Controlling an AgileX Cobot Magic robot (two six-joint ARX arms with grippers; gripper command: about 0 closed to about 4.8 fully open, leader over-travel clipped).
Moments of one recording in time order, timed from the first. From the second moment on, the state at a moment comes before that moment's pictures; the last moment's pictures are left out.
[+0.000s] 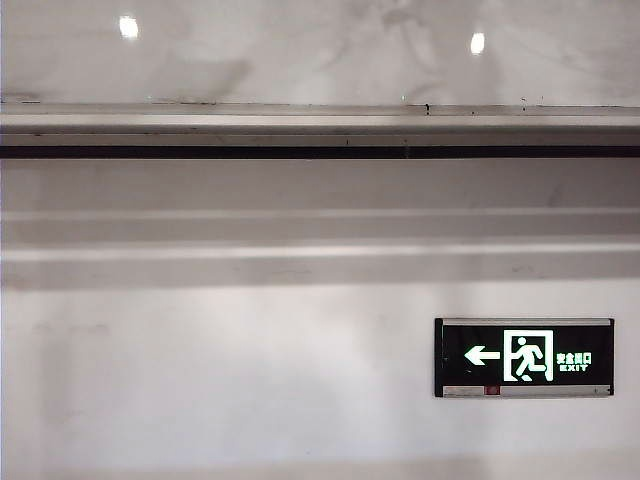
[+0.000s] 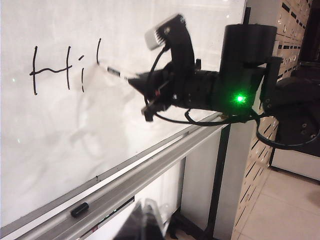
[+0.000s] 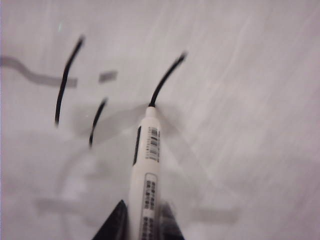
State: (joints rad) left arm -0.61 1.03 1.38 -0.20 0.29 0.01; right arm 0.36 1.65 2.03 -0.34 0.24 -0.32
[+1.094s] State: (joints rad) left arm -0.61 1.03 1.38 -0.20 0.29 0.01; right arm 0.34 1.60 2.03 -0.55 0.19 -0.26
